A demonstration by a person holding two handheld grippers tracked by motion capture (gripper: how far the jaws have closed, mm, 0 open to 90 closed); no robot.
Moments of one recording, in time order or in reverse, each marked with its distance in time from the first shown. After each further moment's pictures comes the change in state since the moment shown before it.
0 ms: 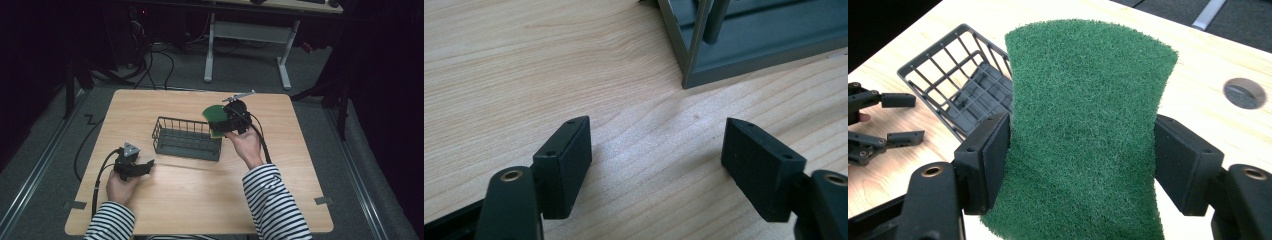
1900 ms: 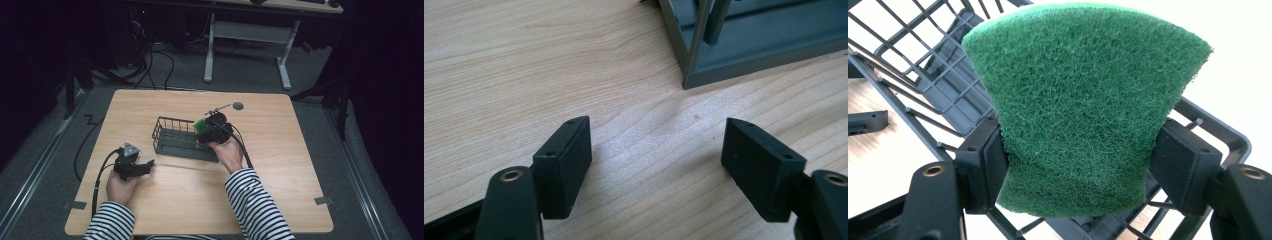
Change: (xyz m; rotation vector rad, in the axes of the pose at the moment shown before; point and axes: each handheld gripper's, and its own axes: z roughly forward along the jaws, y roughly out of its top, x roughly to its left) left arm 0.000 0.000 0.000 0.002 -0.001 0.001; right arm 0.021 -0.021 0.068 0.126 -0.028 0.019
